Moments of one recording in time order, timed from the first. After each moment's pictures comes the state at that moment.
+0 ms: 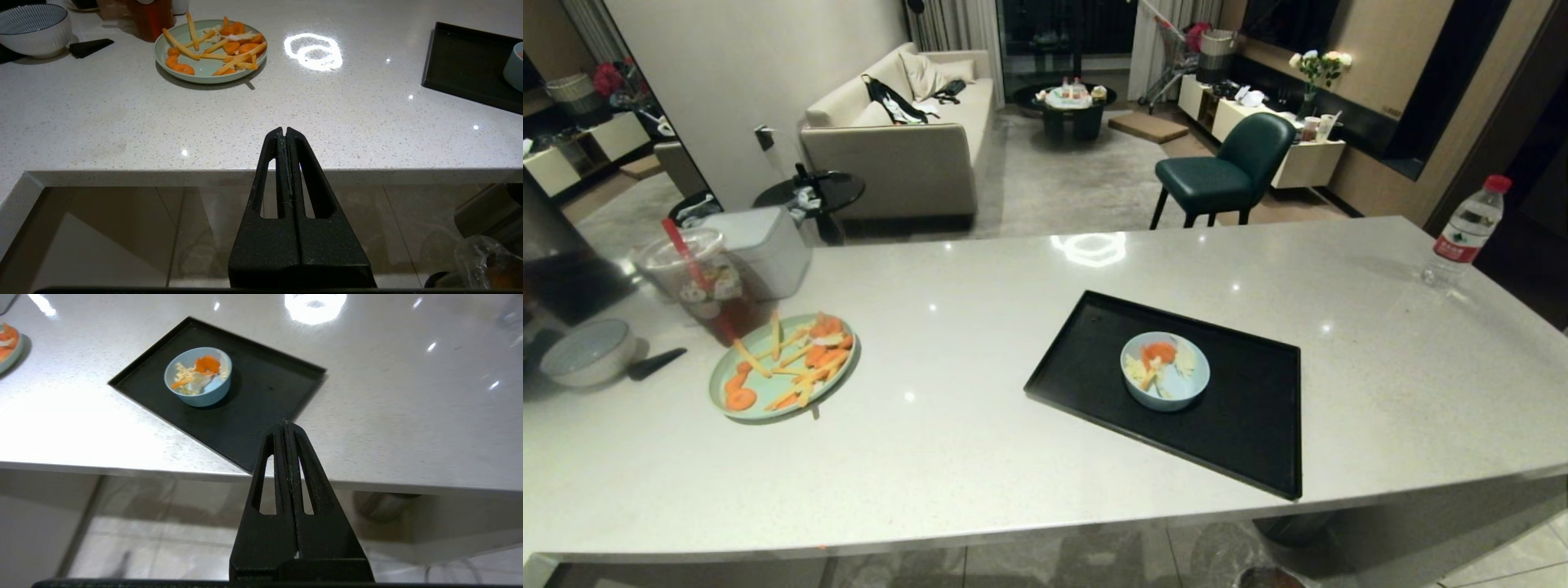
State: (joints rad) left arm 0.00 0.00 0.00 -0.01 0.02 -0.06; right arm 0.00 0.60 -0.53 0.09 0.19 0.01
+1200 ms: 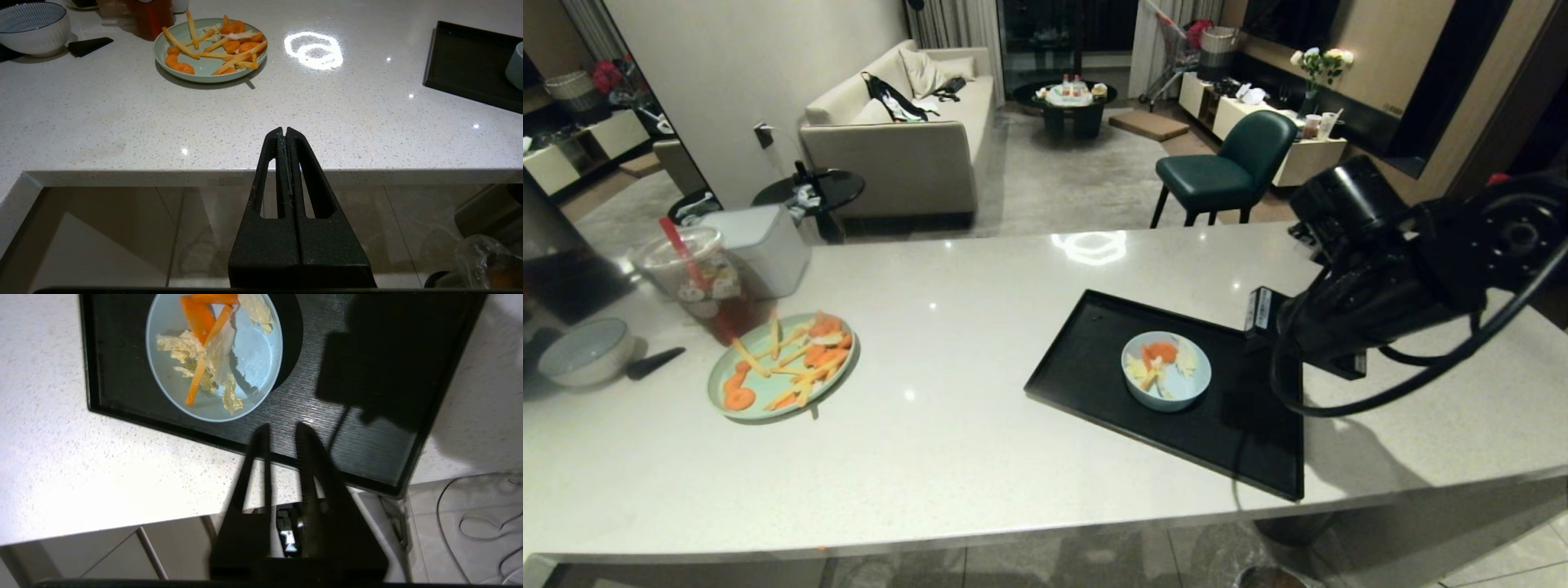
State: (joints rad) left arm 0.00 0.00 0.00 -0.01 0.02 -0.06; right arm 0.42 1.79 -1.44 0.53 -0.08 0.68
